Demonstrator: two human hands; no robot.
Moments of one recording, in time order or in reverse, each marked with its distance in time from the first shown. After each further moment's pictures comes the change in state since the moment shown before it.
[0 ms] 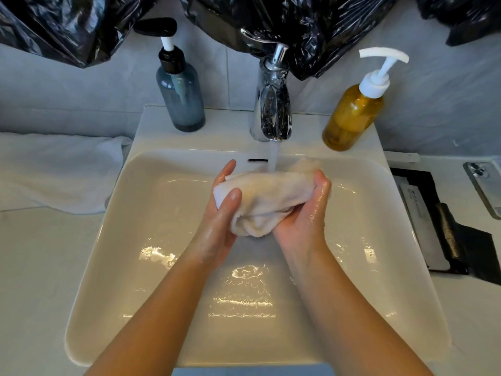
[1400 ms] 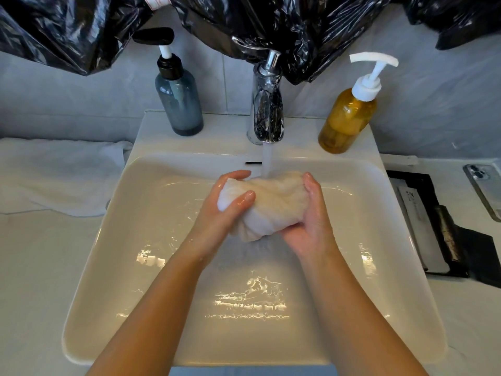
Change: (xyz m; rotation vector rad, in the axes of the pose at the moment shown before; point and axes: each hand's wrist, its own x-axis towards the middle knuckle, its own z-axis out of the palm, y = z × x) left_hand 0.002 0.015 0.005 0.288 0.094 0.072; right_hand 0.019 -0.010 -0.034 -0.120 -0.208 0.162
